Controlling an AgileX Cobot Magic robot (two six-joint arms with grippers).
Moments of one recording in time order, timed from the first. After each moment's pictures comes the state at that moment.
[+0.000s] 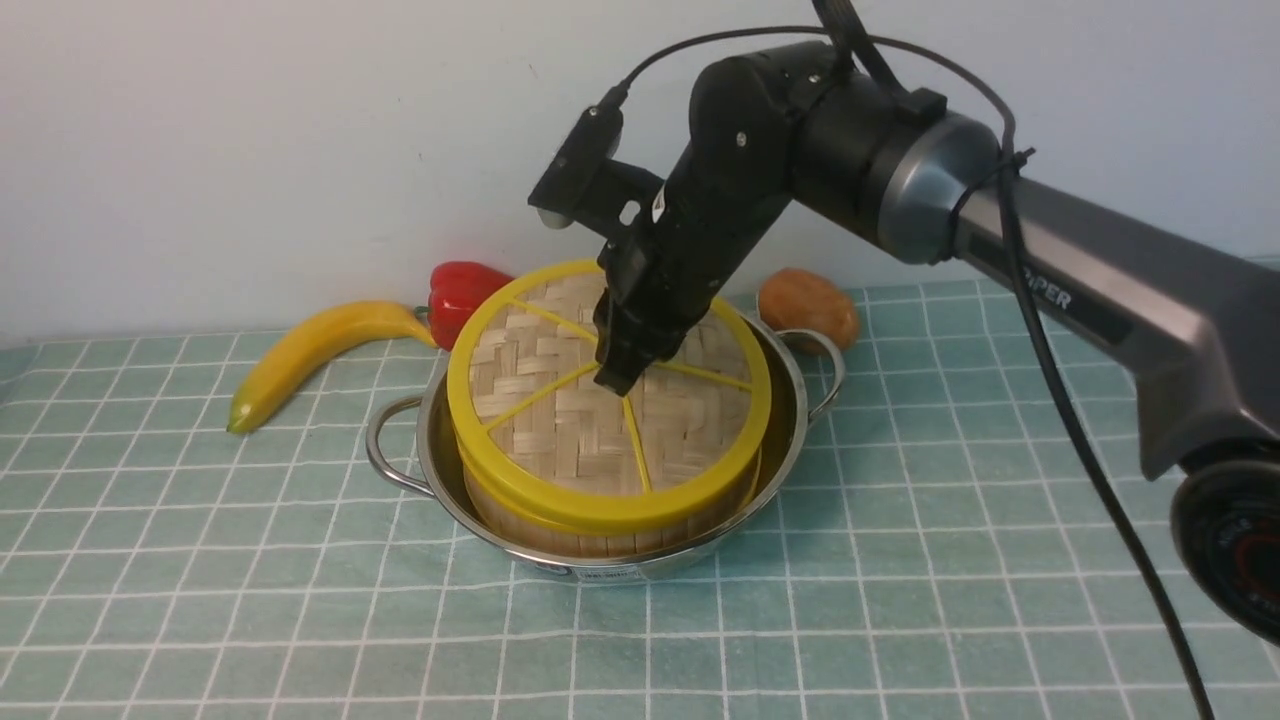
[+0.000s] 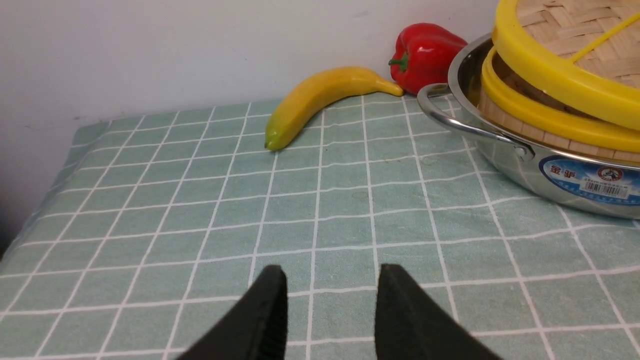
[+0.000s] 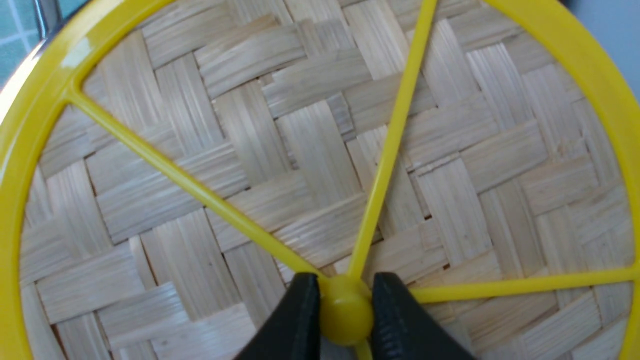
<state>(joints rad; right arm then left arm) 0.62 2.30 -2.21 0.19 1.13 -0.54 0.09 0.00 0.01 -0.09 0.34 0.21</state>
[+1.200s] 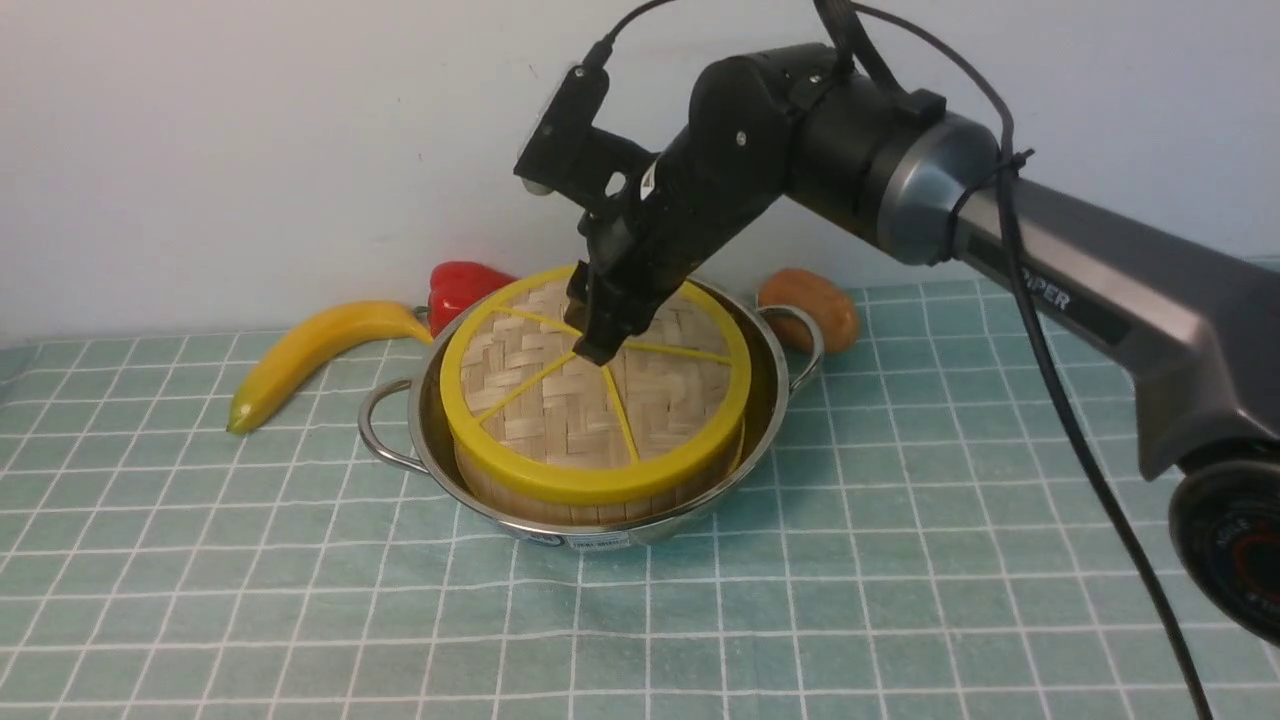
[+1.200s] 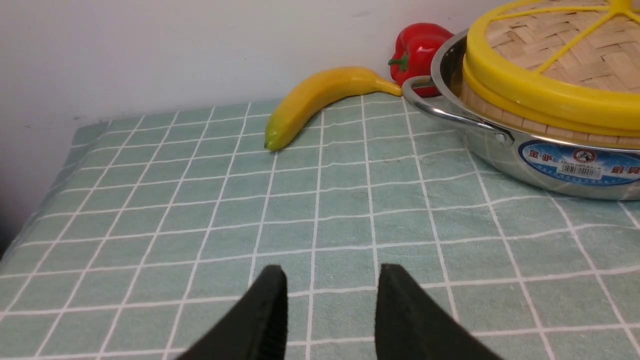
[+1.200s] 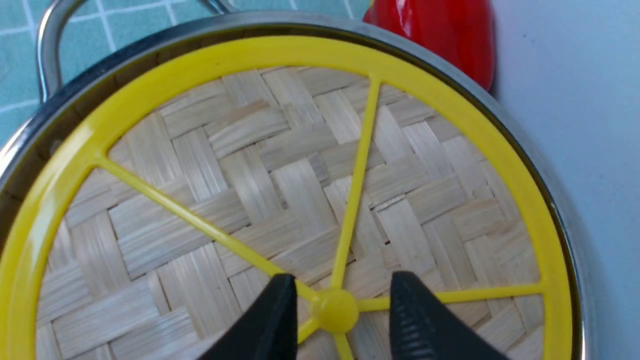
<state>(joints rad) 0.62 2.30 -2.21 0.21 0.97 -0.61 0.09 0.00 0.01 -0.09 0.34 0.21</state>
